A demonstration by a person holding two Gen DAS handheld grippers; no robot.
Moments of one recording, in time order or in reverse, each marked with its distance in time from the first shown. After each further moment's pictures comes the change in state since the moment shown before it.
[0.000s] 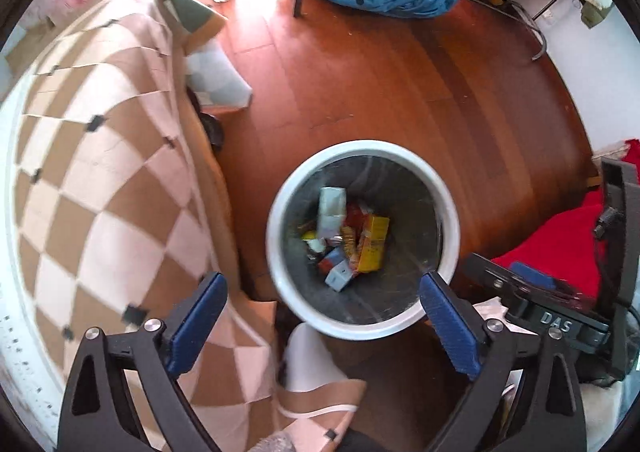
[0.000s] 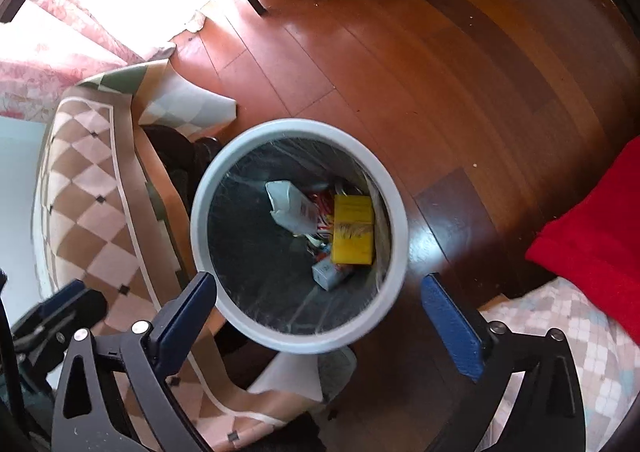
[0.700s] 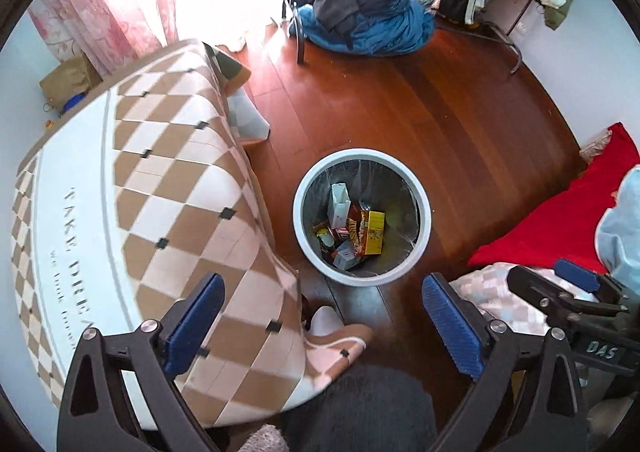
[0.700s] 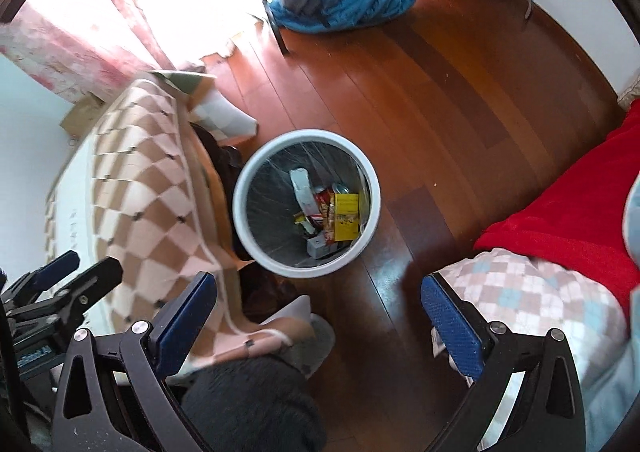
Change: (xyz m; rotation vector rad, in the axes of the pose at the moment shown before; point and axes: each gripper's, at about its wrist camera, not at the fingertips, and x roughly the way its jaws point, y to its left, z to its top) left arm -0.135 -0.003 -0.082 0.052 -0.165 0.027; right arm -0.168 0.043 -0.120 -0.108 -0.183 -0.066
